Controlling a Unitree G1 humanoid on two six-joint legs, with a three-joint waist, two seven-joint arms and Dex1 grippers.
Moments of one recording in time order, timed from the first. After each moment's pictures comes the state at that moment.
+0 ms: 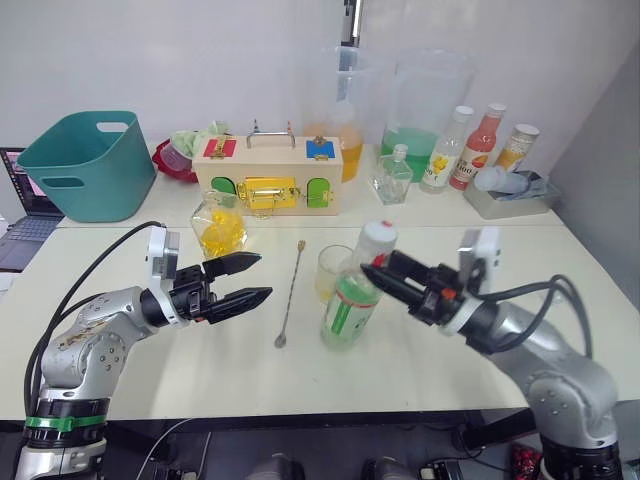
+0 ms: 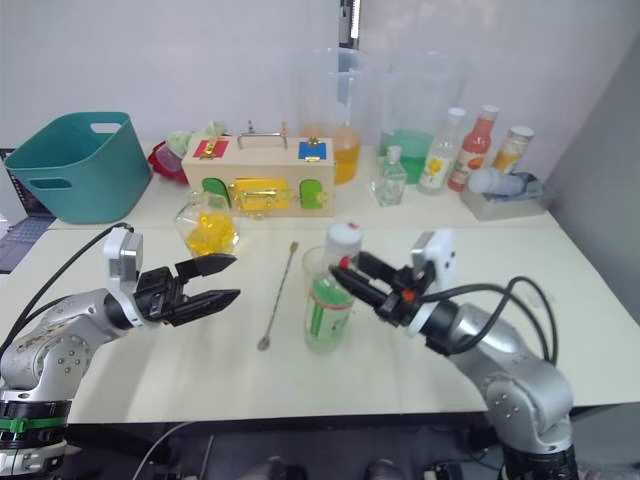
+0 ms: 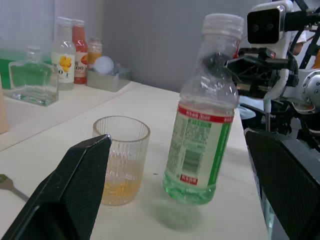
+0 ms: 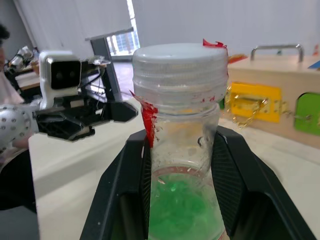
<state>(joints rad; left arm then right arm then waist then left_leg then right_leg) -0.33 0.67 0.21 -0.12 -0.82 0.50 -1.16 -0.24 -0.46 -0.07 -0.60 0.79 0.64 0.57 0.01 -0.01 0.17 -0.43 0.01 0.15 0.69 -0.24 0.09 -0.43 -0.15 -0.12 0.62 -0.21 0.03</state>
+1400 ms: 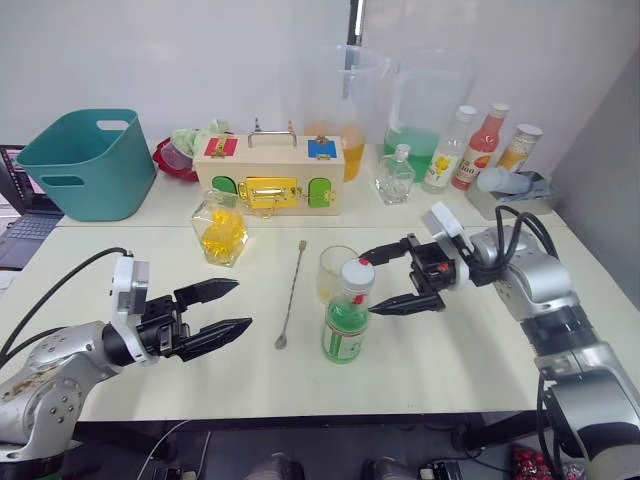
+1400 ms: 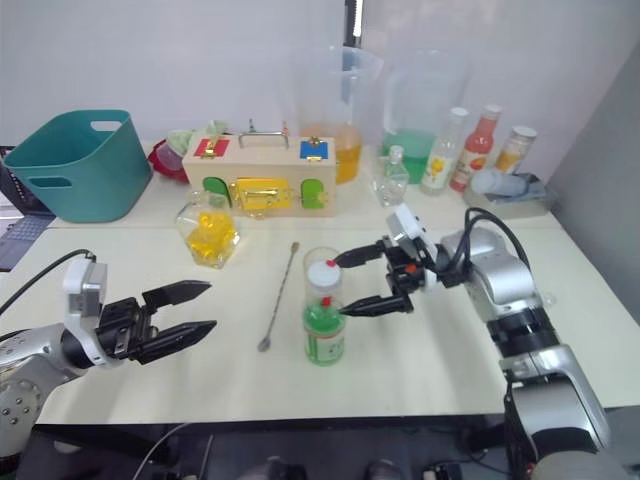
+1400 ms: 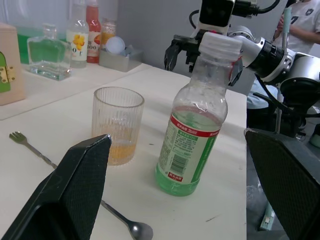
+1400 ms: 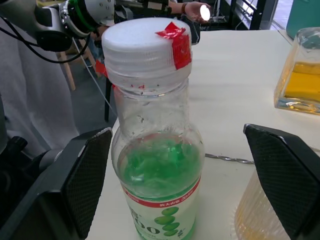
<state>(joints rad) -0.03 0.75 0.39 -0.39 -0.91 0.57 -1.07 -0.88 -0.65 0.26 0.30 0.60 0.27 1.57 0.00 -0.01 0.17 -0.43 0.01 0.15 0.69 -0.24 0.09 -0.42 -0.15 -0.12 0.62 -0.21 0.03</state>
